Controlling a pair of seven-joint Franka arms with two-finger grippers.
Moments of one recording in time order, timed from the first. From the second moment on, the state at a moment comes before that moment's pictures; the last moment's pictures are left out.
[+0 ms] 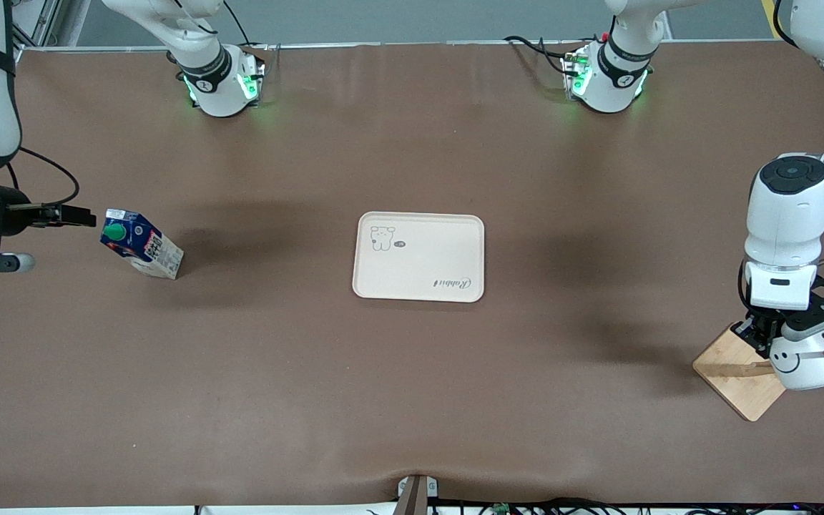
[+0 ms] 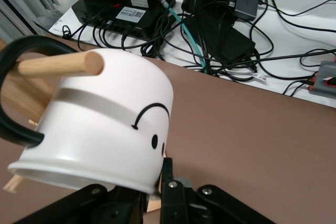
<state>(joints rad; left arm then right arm) 0.21 0.33 -0.12 -1.93 0.90 2.79 -1.02 -0.08 0.16 -0.07 -1.72 -0.02 1.59 -0.14</state>
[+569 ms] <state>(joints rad) 0.21 0.31 -0.17 -1.92 0.90 2.78 -1.02 -0.08 0.16 -0.07 -1.86 -0.02 1.71 -0.14</state>
